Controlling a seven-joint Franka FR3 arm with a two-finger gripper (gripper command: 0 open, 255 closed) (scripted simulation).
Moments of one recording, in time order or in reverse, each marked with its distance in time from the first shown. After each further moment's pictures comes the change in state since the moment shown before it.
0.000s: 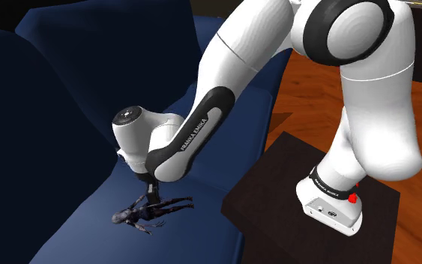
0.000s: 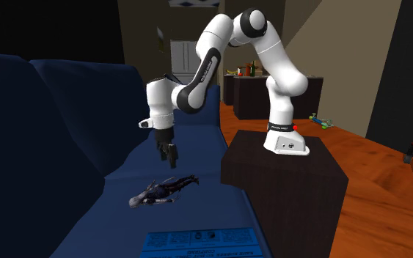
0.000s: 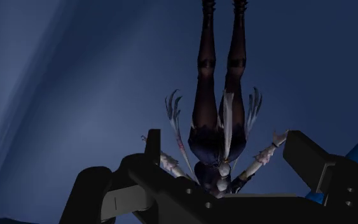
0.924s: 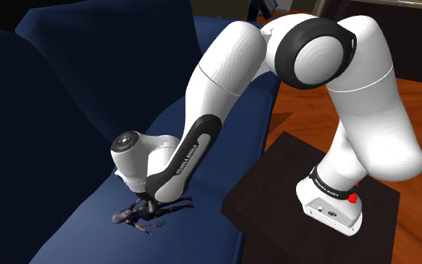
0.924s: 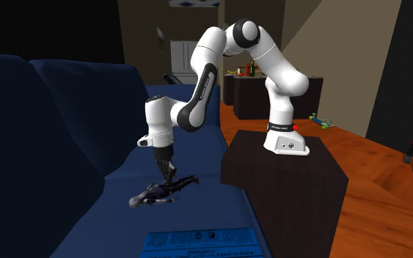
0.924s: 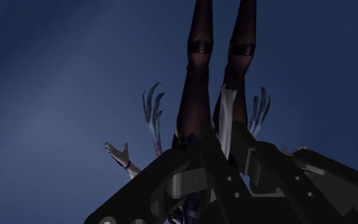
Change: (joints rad) arm 0.059 0.163 -0.021 0.090 -0.056 0.062 0.004
